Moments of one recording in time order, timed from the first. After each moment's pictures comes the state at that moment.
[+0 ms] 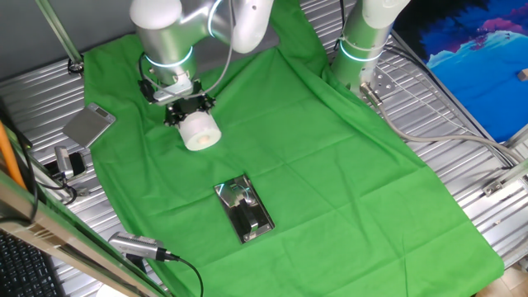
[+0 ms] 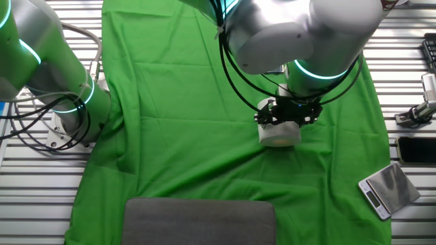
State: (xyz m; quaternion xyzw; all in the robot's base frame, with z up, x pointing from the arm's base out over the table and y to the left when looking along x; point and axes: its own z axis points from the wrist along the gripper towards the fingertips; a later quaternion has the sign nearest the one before) arm 0.527 -0.051 0.056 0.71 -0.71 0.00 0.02
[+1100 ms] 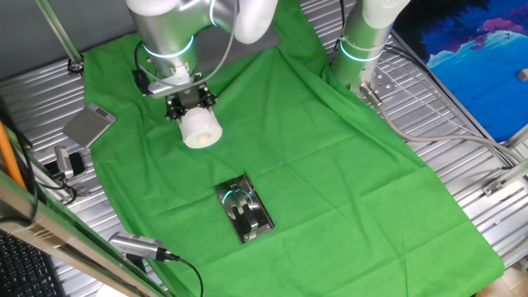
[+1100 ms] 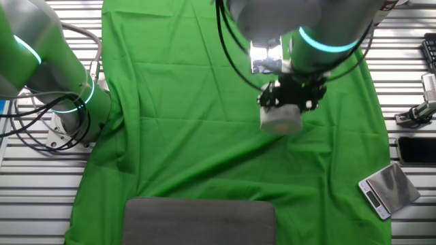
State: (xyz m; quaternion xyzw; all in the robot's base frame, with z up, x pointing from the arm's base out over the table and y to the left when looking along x) arm 0.524 -0.022 0.111 0.68 -0.73 0.00 0.03
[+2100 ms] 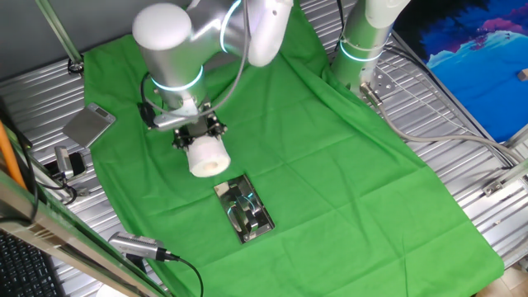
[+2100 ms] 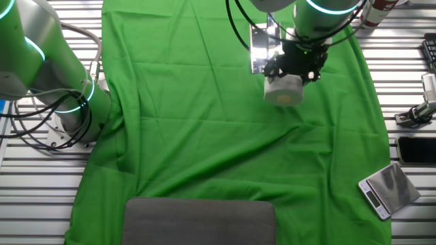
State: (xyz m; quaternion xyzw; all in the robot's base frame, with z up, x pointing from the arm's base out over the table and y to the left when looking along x) arm 0.539 0.064 0.096 0.67 -0.75 -0.01 0.01
